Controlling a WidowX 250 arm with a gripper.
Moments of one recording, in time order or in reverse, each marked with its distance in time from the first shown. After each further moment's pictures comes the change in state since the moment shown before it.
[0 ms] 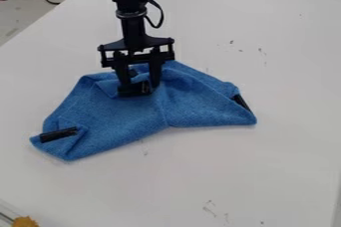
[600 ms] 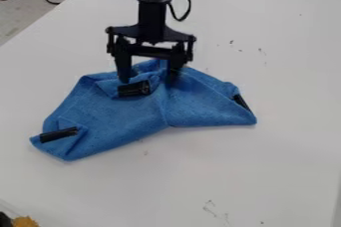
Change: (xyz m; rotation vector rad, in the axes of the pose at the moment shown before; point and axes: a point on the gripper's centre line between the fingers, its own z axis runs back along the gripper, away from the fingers) arm -0.063 -0.020 0.039 0.159 -0.061 -0.192
